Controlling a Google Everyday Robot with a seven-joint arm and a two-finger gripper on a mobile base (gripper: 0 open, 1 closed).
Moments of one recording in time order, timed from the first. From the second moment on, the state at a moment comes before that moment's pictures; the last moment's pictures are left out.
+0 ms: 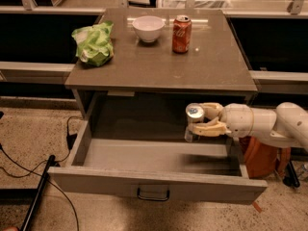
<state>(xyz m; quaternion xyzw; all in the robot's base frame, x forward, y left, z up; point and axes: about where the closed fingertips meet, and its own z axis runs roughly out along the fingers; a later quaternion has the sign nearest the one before) 0.533 -0.130 0.781 -0.47 0.51 0.46 0.55</state>
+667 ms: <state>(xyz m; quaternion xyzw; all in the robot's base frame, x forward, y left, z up) 0.528 -0.131 0.746 -0.45 0.50 0.47 0.56</state>
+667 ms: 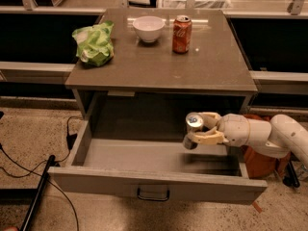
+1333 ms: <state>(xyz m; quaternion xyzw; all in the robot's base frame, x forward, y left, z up) 0.528 -0.143 0.737 -0.45 0.51 0.47 0.56</state>
